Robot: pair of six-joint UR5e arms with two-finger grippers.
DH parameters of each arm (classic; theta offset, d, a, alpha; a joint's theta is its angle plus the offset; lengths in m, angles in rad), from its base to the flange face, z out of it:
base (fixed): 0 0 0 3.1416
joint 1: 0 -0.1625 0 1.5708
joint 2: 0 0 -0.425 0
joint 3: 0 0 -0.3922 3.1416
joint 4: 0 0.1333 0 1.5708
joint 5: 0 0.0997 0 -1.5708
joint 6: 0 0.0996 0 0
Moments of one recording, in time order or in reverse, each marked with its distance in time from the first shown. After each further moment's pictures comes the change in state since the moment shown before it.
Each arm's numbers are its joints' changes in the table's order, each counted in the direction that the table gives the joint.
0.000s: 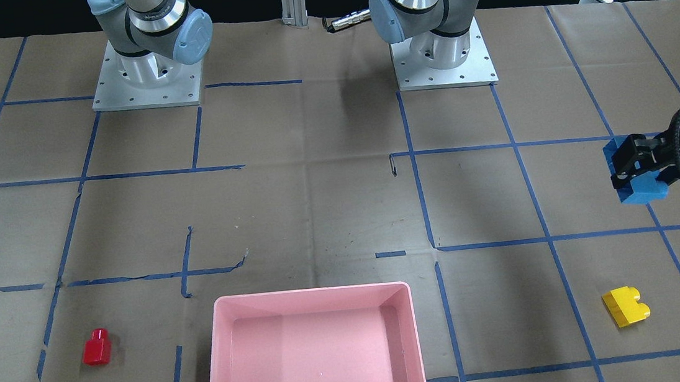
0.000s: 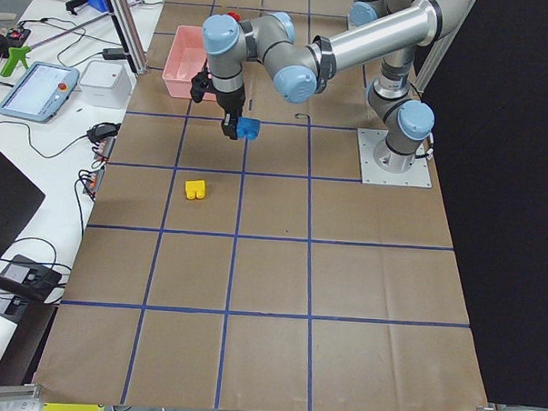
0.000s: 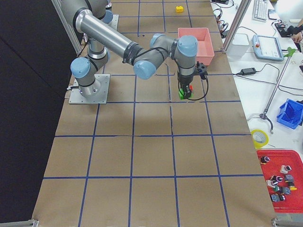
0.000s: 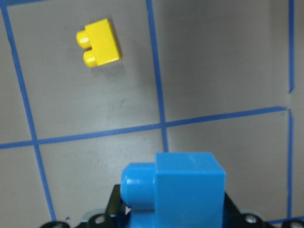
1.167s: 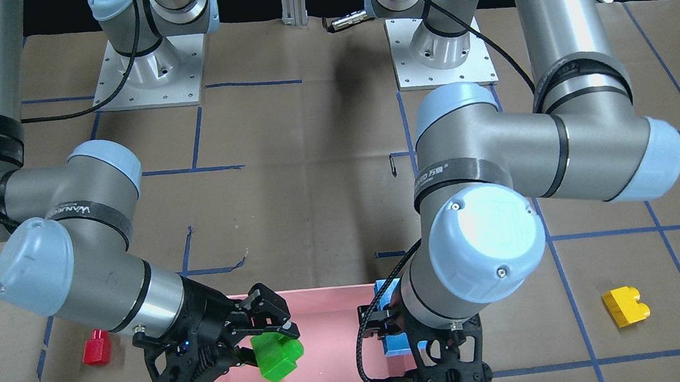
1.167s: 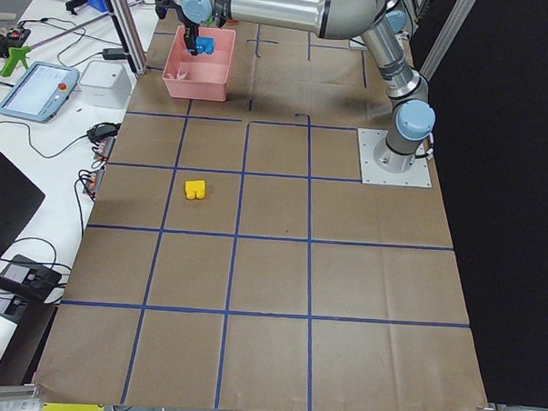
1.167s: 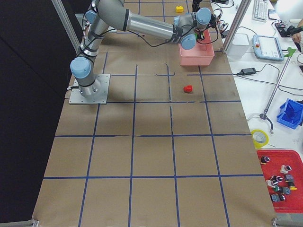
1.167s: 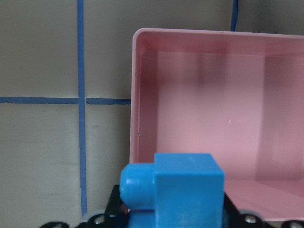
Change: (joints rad) left arm 0.492 0.438 -0.436 0.026 -0.041 -0.603; right arm -0.526 -0.351 0.220 -0.217 0.560 0.422
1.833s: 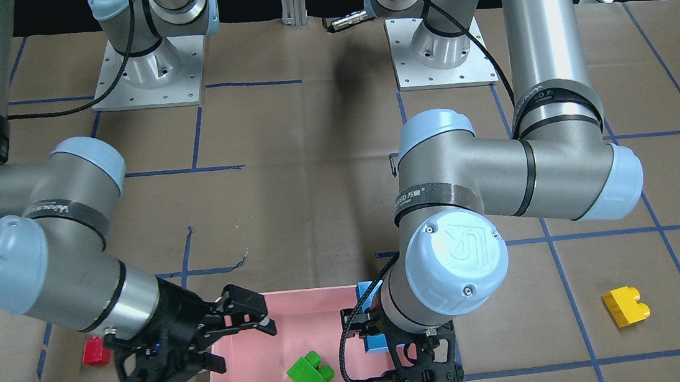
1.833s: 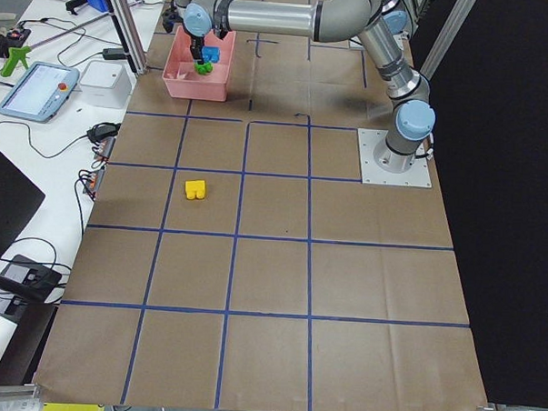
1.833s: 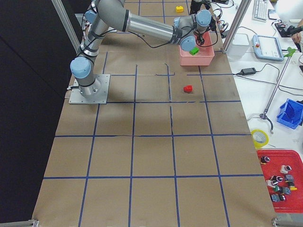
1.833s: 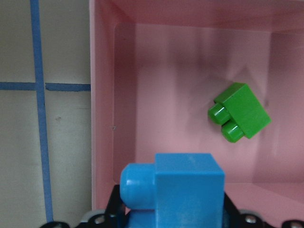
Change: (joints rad) left arm 0.011 0.000 0.070 0.058 -0.043 -0.045; right arm 0.062 0.042 -0.029 0.045 -0.061 -0.019
